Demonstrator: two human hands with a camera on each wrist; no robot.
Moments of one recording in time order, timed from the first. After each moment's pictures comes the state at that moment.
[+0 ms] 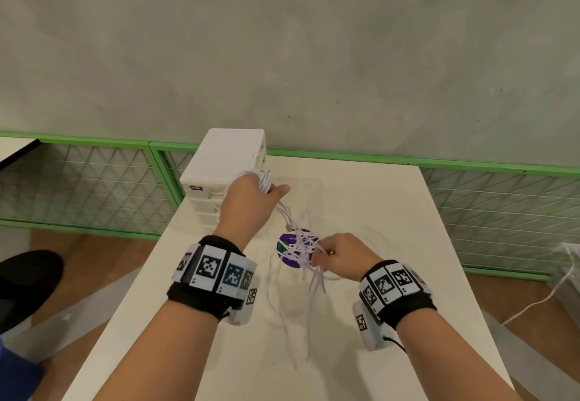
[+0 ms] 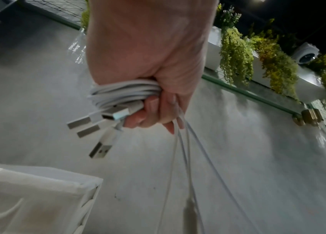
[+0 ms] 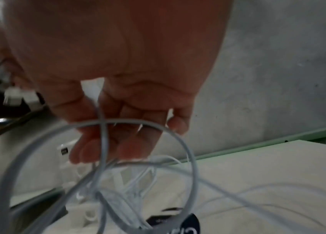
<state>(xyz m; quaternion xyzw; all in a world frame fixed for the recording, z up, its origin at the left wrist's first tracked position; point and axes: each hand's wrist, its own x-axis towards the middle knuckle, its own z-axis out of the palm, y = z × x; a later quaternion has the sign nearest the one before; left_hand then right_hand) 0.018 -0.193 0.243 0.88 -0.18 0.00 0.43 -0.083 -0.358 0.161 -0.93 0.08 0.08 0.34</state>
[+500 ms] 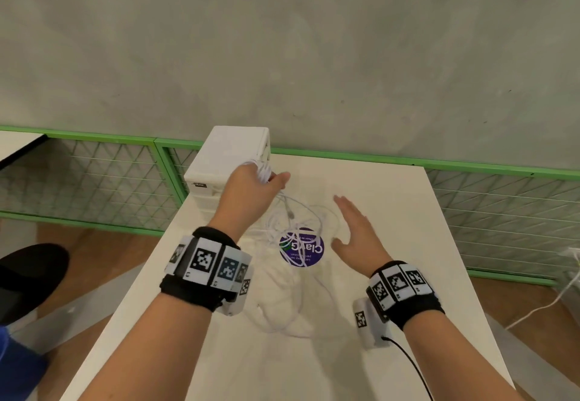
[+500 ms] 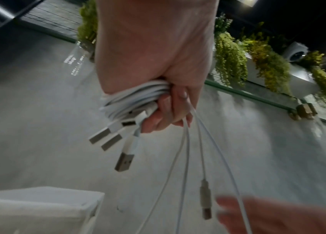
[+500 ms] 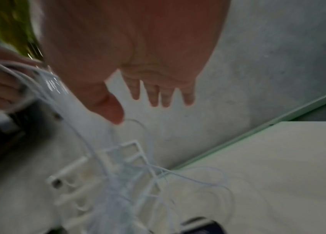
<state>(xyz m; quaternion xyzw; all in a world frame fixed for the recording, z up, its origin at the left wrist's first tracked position) 0.009 -0.187 0.267 0.85 -0.17 -0.03 0.49 -0.086 -0.368 0.163 -0.93 0.11 -0.06 0.35</state>
